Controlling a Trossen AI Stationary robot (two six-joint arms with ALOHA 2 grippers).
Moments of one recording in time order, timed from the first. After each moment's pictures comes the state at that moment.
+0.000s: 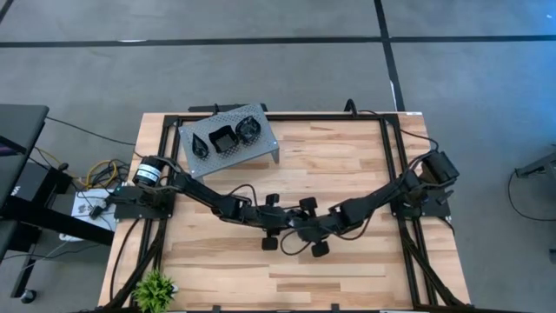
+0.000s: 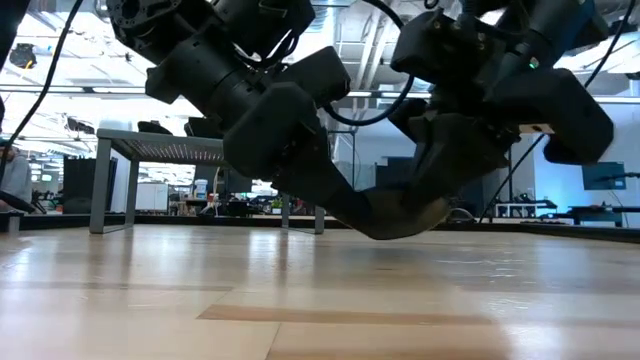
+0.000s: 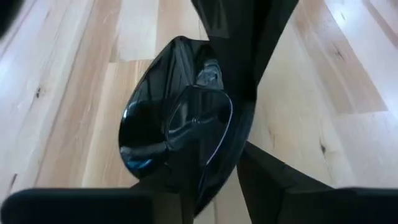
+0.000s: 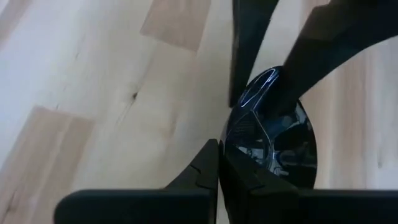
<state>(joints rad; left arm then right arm) -0.28 1.94 0.97 0.31 -0.20 -0.02 0.39 1.72 0.92 -0.14 0.26 -0.02</state>
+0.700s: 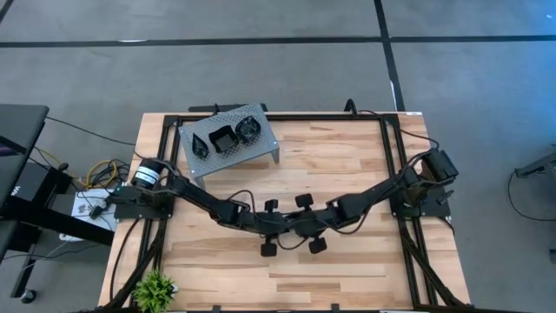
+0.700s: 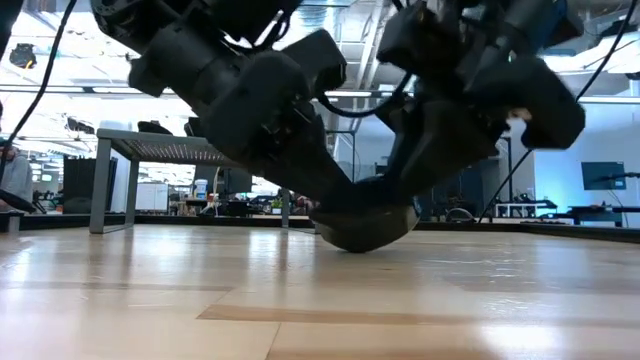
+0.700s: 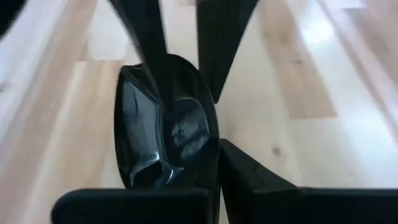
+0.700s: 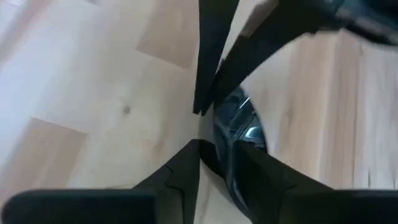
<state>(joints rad) -0.35 1.94 0.97 0.32 -0.20 -0.11 0.33 1.72 0.95 -0.14 0.20 -0.09</state>
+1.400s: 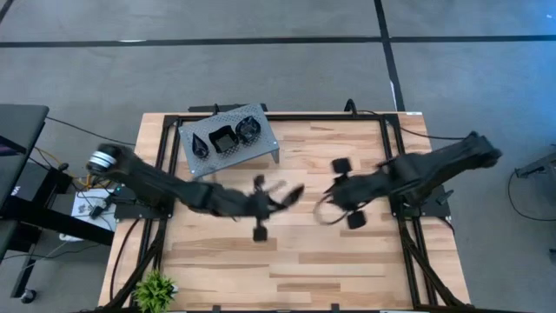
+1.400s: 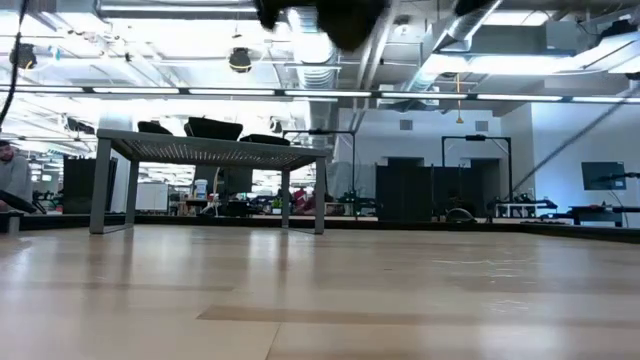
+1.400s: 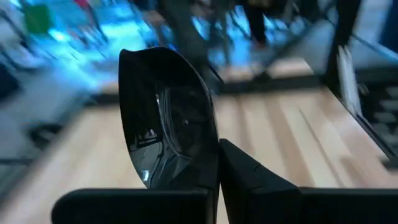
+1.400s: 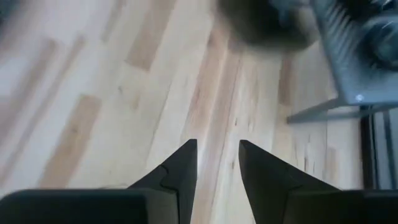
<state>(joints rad) -0.34 1.50 0.97 0.25 -0.38 0.07 0.35 1.21 1.23 -0.90 0.30 -0.10</state>
